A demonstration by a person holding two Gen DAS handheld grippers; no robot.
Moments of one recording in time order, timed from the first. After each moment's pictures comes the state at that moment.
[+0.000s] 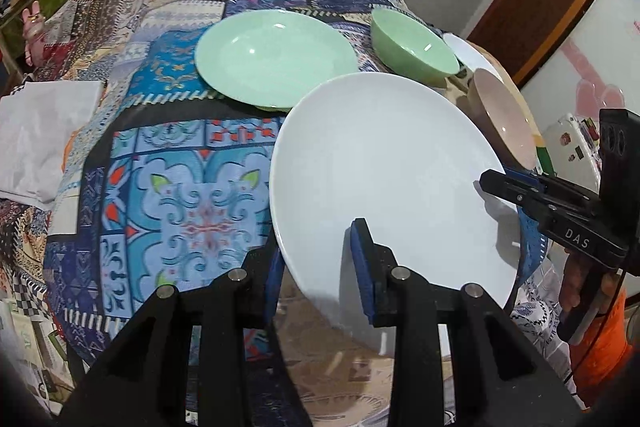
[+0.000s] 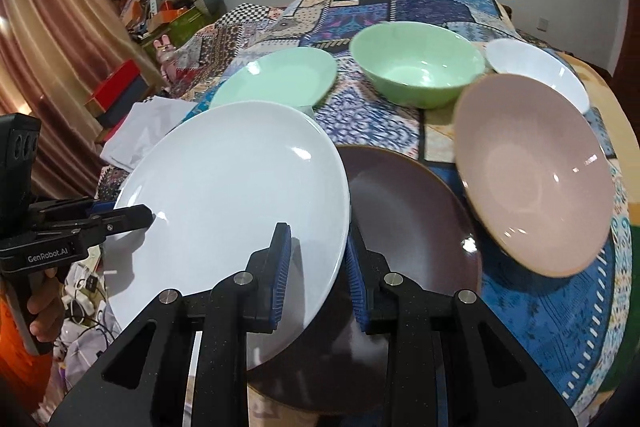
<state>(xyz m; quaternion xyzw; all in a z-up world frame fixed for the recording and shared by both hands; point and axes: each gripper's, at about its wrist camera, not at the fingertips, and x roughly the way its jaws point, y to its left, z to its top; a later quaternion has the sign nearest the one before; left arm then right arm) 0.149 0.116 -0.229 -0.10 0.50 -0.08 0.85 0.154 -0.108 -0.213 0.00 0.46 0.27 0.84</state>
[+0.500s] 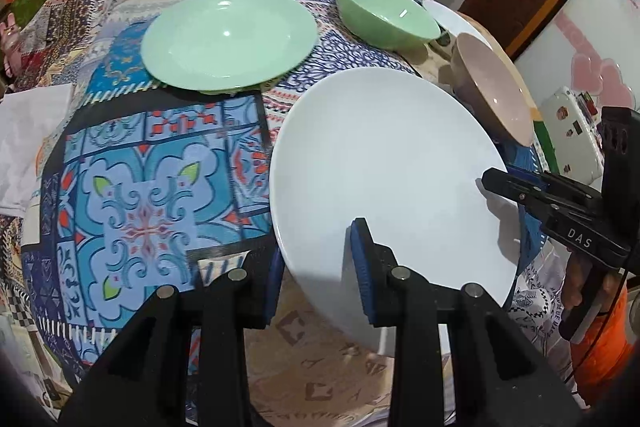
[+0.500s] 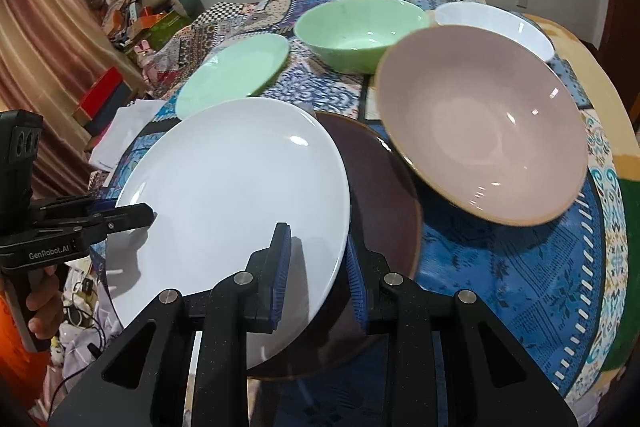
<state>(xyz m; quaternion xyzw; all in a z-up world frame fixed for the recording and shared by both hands) 0.166 0.075 -0.247 -0.08 0.53 -0.10 0.84 0.154 -0.150 -0.230 0.03 0.48 0.24 0.84</state>
